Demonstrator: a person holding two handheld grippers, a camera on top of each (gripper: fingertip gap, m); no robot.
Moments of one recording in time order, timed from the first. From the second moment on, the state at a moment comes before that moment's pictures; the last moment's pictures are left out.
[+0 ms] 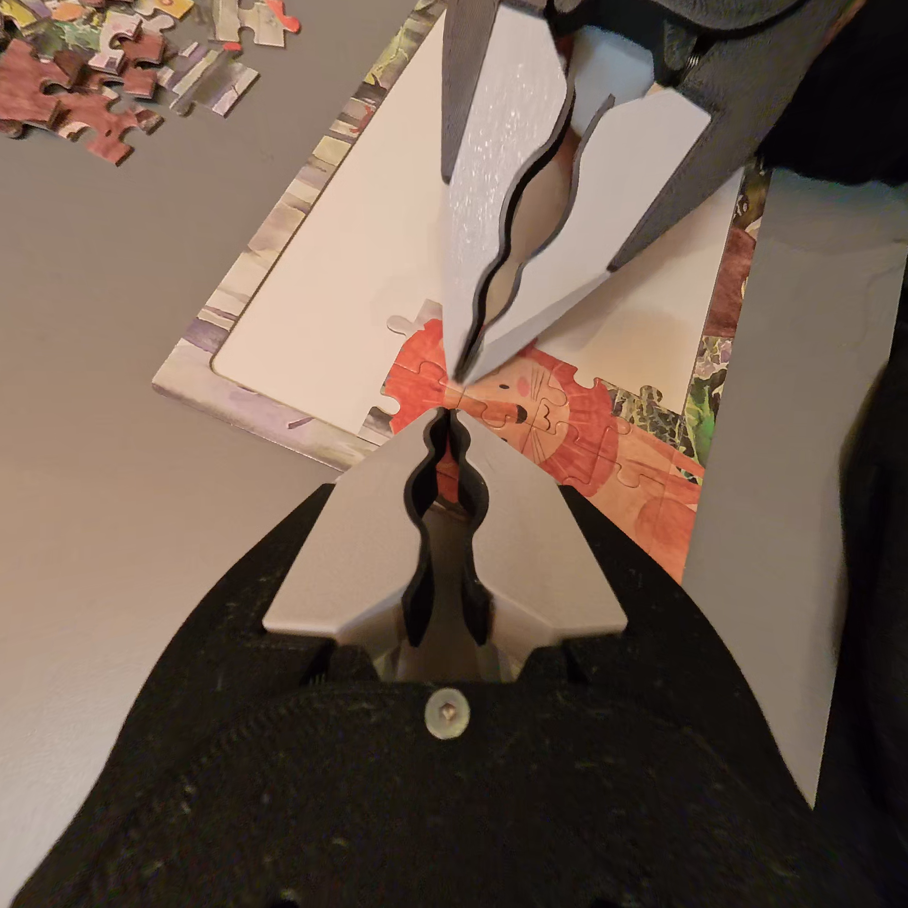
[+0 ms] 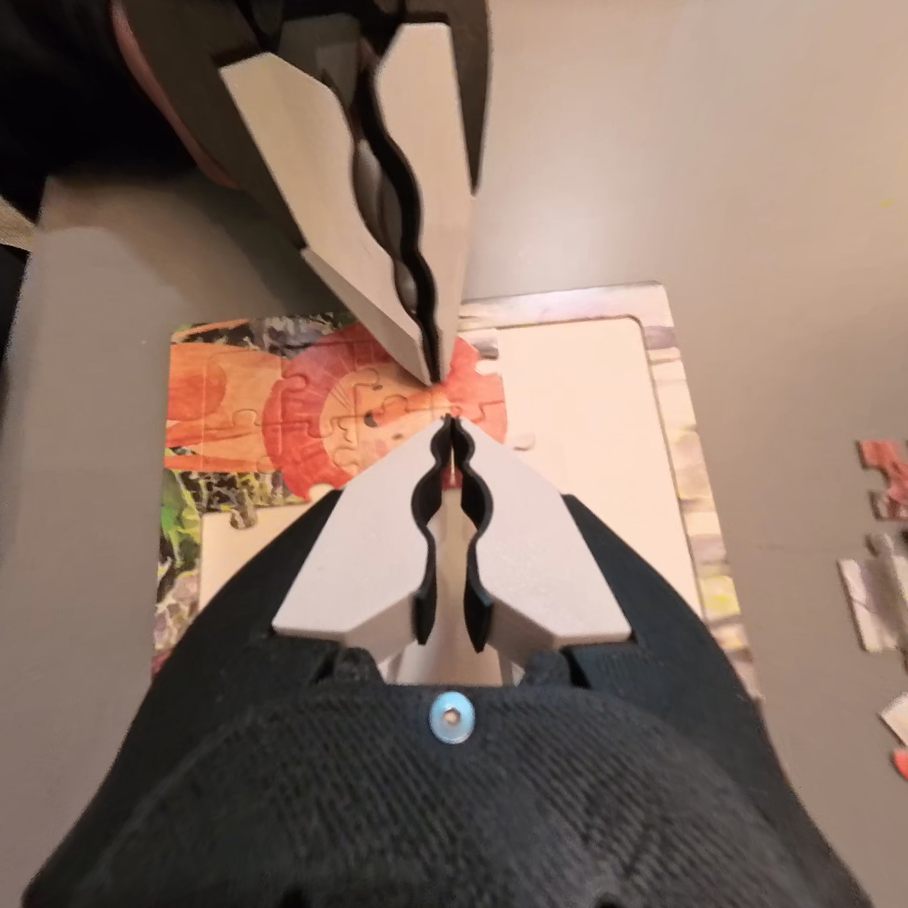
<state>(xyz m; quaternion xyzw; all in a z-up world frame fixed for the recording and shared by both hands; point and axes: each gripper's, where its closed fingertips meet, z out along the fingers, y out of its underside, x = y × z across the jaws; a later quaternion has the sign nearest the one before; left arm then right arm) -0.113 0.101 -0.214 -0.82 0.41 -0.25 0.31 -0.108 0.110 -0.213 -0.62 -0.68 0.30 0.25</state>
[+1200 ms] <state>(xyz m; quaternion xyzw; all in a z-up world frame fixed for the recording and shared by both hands) -0.113 0.101 -0.215 -0.82 0.41 -0.24 0.32 -0.109 0.121 -0.211 -0.62 -0.67 0.27 0.29</state>
